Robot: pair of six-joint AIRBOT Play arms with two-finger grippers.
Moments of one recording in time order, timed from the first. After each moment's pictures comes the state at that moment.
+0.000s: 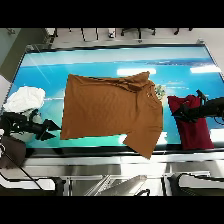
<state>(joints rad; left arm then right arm) 0.52 -1.59 0.97 -2.16 1.44 1.95 -0.51 -1.47 1.00 2.25 -1.24 -2.01</state>
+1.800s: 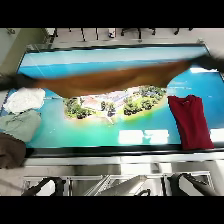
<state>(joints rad) 0.35 -1.12 1.57 -2.39 1.39 1.93 -0.37 -1.08 1.54 2.59 -1.23 -2.05</state>
